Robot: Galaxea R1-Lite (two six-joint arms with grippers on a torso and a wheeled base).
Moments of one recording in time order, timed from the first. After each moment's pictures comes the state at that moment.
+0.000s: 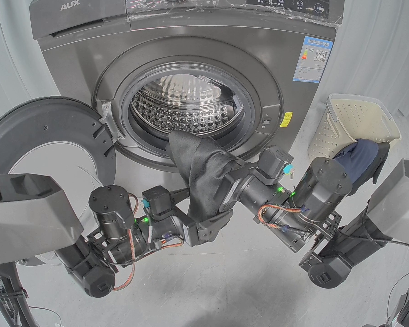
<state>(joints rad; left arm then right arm) -0.60 2.08 -0.55 -1.55 -0.31 -0.10 0.81 2.04 -0.82 -1.52 -0.09 0.18</state>
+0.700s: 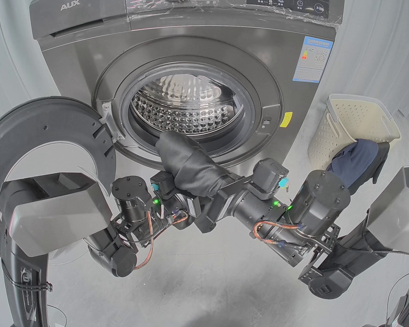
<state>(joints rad) -0.53 2.29 -0.83 -1.55 -0.13 -0.10 0.87 2.03 -0.77 -1.52 -0.12 0.20</state>
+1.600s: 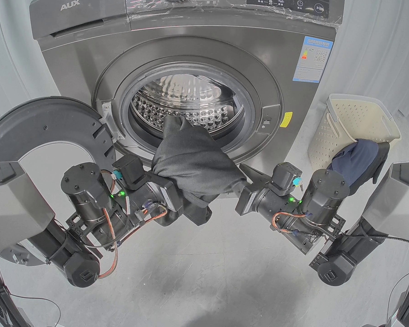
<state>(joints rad) -0.55 1.97 -0.59 -1.55 -0.12 -0.18 0.71 2.07 -0.70 -1.52 -0.11 0.20</state>
